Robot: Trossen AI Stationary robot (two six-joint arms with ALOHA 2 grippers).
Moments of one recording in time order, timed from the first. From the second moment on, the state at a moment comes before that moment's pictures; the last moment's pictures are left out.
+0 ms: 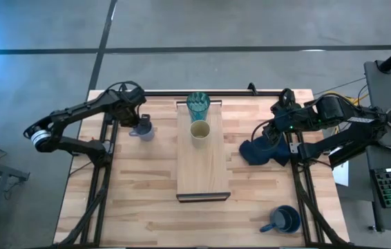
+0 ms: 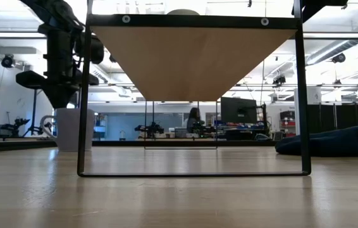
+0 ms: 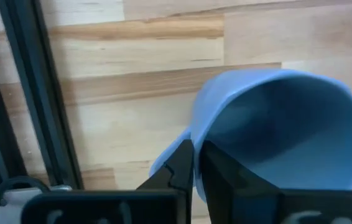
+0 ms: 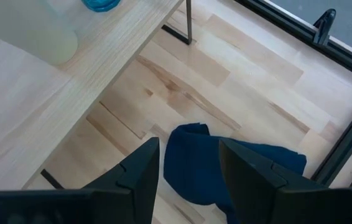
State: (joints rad) left arm 0.72 1.25 0.88 -1.10 -0.03 -0.77; right arm 0.09 1.11 1.46 -1.46 0.37 0.89
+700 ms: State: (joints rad) left arm 0.71 1.17 0.98 -1.19 0.00 -0.74; right arm 0.09 1.11 1.46 -1.46 0.37 0.89
